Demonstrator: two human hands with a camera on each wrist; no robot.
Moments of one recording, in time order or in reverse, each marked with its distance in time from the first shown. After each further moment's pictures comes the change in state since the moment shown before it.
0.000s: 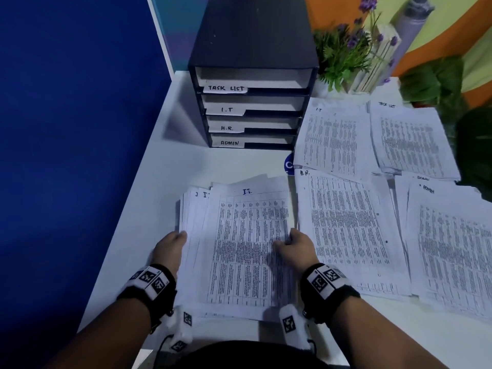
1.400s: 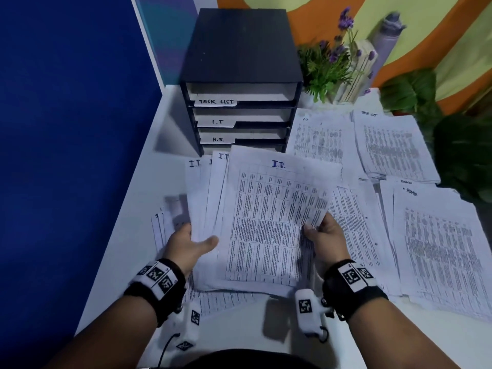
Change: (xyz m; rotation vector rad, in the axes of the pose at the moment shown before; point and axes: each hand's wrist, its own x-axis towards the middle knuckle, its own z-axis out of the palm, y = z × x) left_hand -0.019 0.048 0.021 -0.023 -0.253 0.182; right_hand 0.006 0.000 -0.057 0.725 0.155 -0.156
